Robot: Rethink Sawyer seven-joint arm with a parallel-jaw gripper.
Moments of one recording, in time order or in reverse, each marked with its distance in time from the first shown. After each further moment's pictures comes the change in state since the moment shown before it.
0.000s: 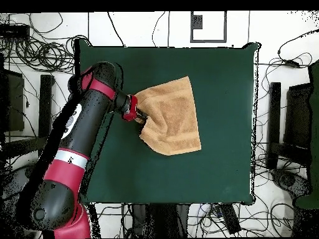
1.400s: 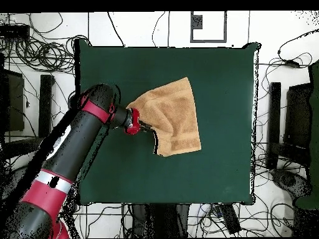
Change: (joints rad) arm 0.164 -0.052 0.123 0.274 -0.122 -0.190 -0.121
